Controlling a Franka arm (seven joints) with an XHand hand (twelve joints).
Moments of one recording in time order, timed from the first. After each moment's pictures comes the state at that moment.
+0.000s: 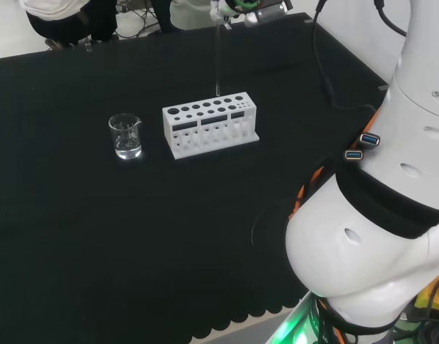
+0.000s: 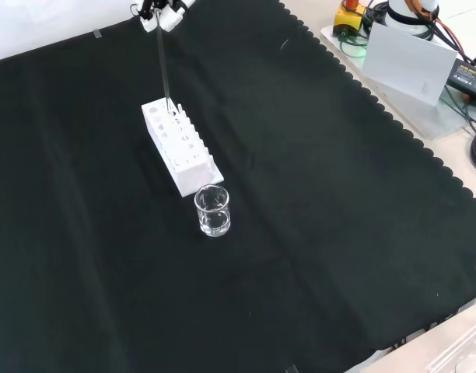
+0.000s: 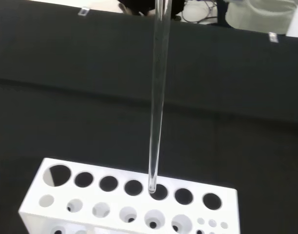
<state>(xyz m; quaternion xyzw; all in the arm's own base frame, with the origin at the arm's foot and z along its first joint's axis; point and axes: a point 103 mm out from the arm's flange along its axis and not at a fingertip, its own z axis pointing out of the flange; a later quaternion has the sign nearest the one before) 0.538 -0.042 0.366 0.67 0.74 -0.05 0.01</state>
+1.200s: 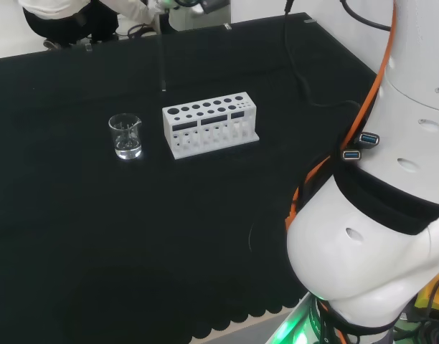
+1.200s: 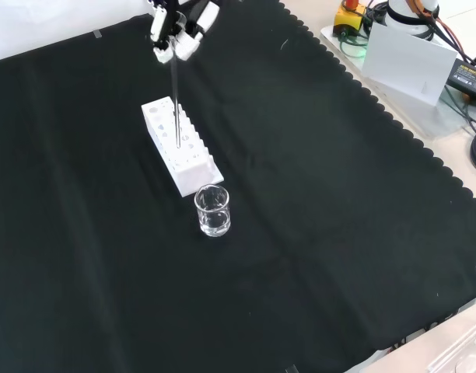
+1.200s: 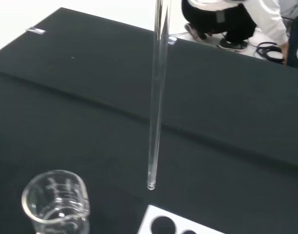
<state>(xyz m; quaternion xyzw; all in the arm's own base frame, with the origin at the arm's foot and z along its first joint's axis) 0.562 0.076 0.392 0.59 0.80 -0.04 0.03</state>
